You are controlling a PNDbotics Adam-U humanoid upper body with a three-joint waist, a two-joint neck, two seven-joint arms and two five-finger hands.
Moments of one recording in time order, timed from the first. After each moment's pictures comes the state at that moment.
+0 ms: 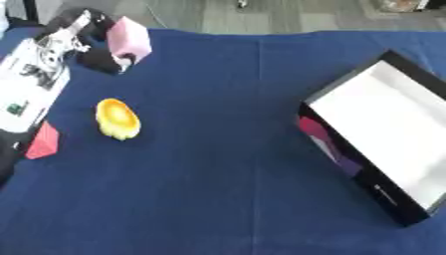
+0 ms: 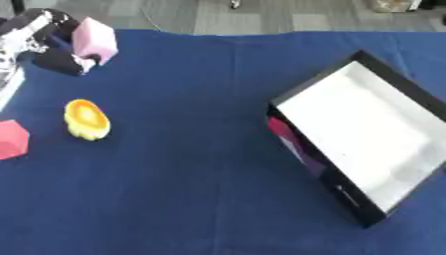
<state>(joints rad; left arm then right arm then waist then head) -0.74 0.56 -0.25 -1.51 -0.46 0.59 -0.25 -0.32 -0.79 -0.08 -1.94 -0.46 -0.13 0.25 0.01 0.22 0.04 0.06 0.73</state>
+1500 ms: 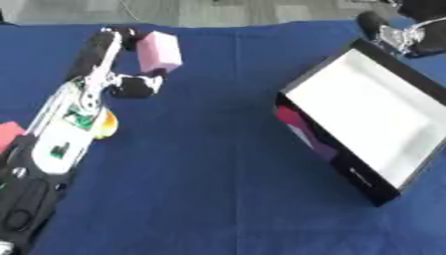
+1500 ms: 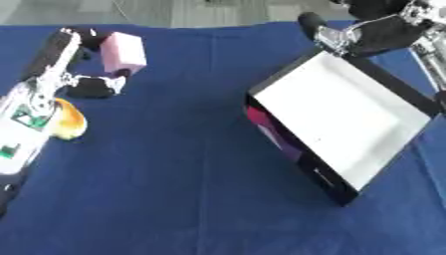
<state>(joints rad) -0.69 0.33 -0.32 -1.54 -0.60 0.43 -0.07 -0.70 -0.74 0.21 -1.73 -0.28 -0.15 0.48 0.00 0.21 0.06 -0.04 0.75</state>
